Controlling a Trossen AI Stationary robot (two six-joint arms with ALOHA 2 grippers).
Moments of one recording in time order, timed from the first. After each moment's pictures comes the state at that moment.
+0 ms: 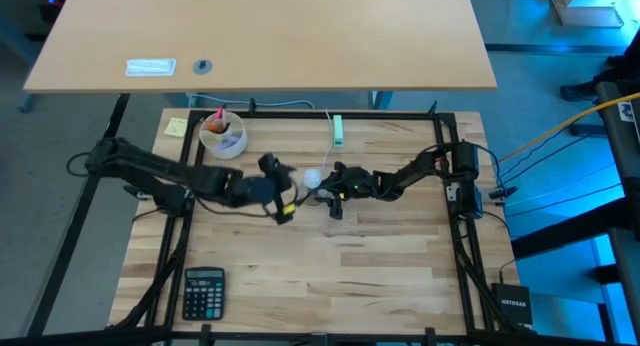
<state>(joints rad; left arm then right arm) -0.20 1.35 1.04 -0.32 -0.59 -0.18 -0.11 2.00 0.73 0.77 -0.02 -0.07</state>
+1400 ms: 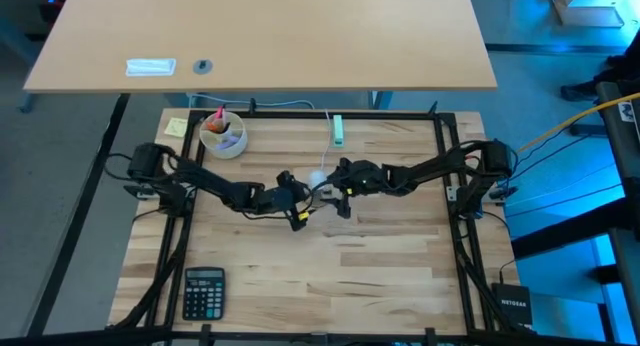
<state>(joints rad) -0.08 1.72 0.71 0.38 -0.42 -0.19 -0.11 1.74 0.73 0.54 -0.06 -0.04</state>
